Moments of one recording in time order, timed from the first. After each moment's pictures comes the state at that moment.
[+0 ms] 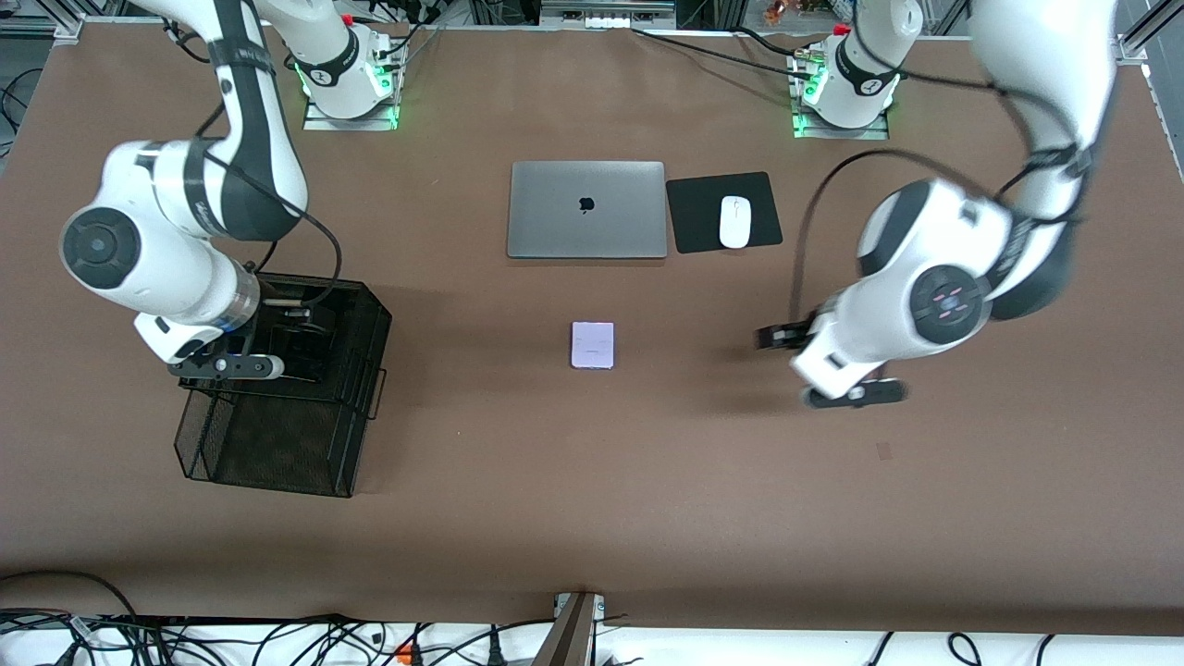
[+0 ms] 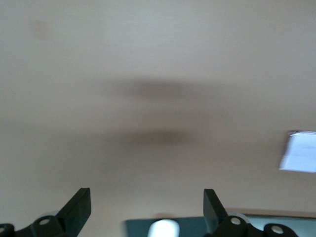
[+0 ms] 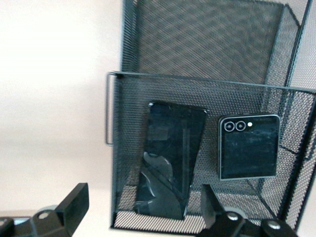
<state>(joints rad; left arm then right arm) 0.05 0.49 -0.42 -1.45 0.13 1.69 -0.44 0.71 0.36 -0.62 -1.69 0.22 1.88 0.04</state>
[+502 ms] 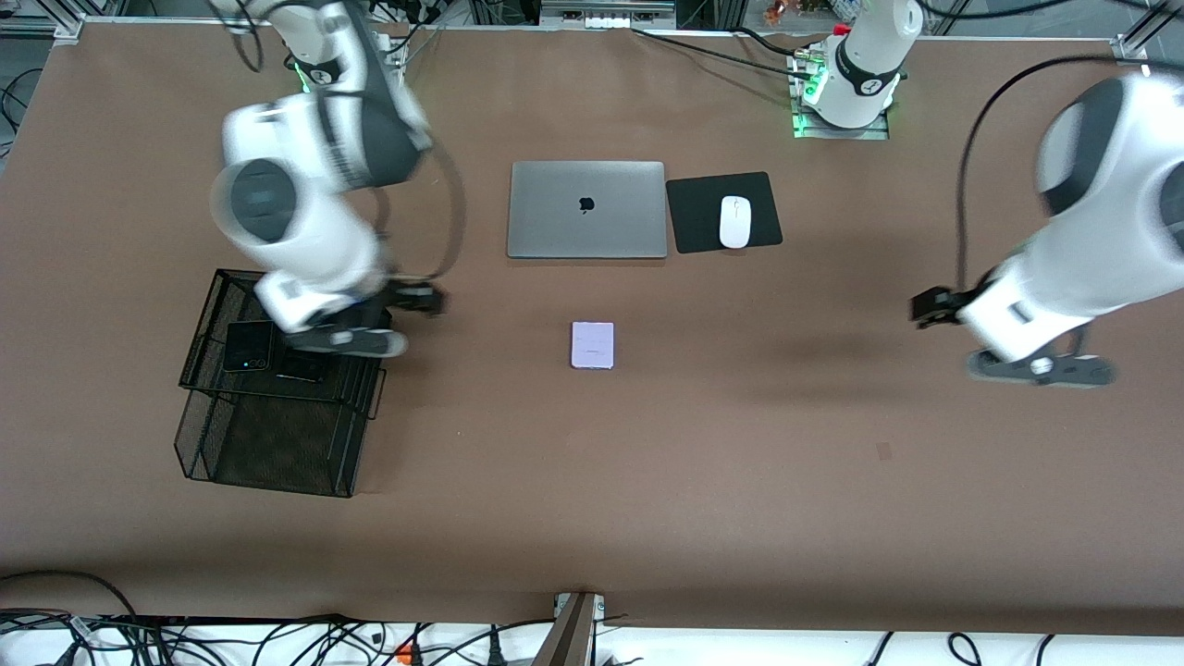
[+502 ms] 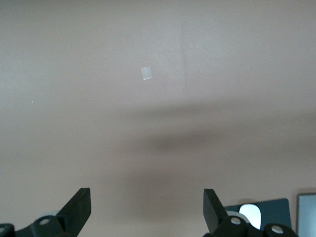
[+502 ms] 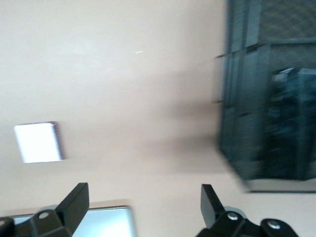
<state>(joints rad) 0.05 0.29 -0.18 -1.40 0.11 1.59 -0.05 0.88 0.44 -0.47 -1.54 0.24 1.87 0.50</state>
